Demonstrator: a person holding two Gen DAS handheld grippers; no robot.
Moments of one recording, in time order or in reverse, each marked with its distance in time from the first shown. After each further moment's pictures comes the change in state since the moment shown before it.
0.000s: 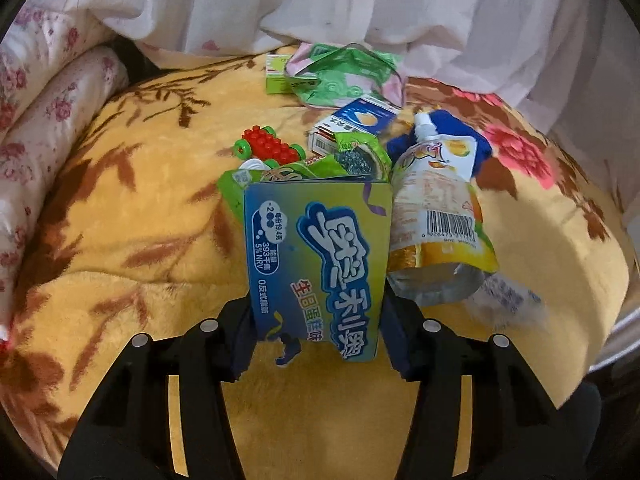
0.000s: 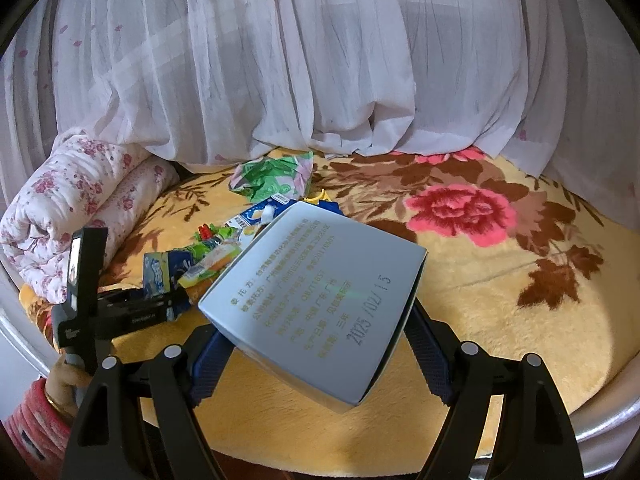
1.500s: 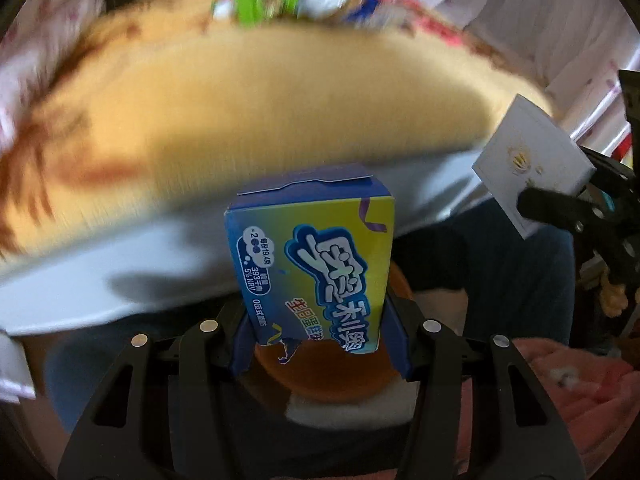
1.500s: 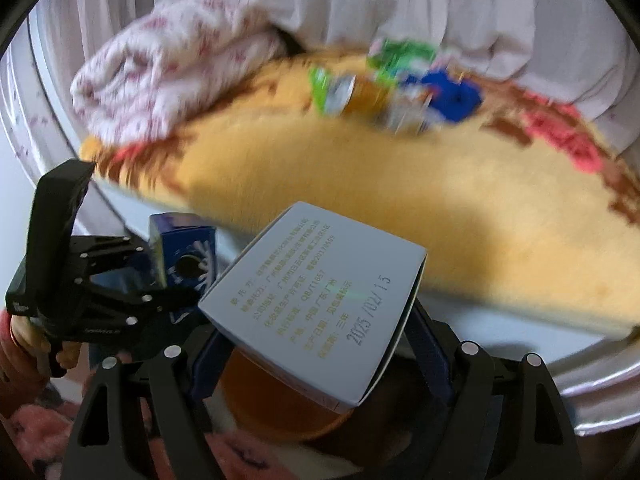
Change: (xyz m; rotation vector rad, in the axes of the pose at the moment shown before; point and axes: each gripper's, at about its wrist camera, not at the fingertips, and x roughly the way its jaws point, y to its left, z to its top) left arm -0.082 -0.001 -0.198 0.086 0.267 -0.180; right arm -0.022 0.101 -0.153 -0.250 0.369 0.245
